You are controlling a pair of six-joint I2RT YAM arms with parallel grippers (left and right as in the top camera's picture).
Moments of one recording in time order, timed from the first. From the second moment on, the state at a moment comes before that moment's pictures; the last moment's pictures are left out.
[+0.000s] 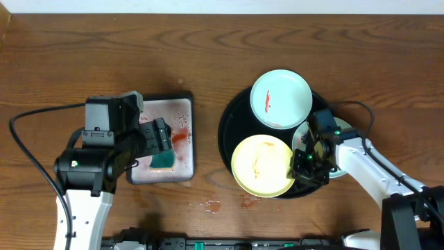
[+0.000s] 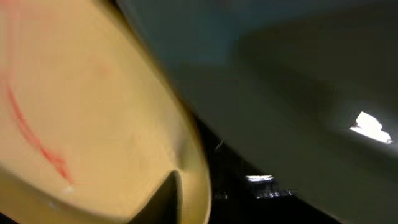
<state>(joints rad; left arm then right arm) -0.05 1.04 1.10 -1.06 0.18 -0.30 0.25 1.53 0.74 -0.79 -0.36 0.53</state>
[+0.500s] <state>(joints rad) -0.05 1.05 1.10 -1.08 0.15 -0.30 0.25 1.53 0.81 -0.49 -0.23 0.31</state>
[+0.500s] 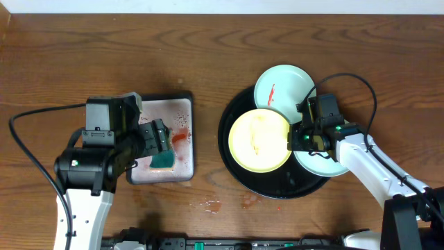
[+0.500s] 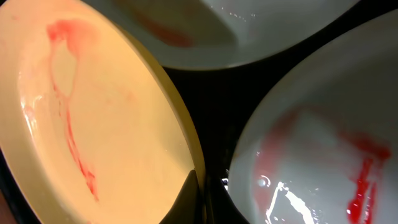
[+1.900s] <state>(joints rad) -0.05 1.75 1.09 -1.00 0.04 -0.38 0.29 1.53 0.79 -0.69 -0.29 0.31</state>
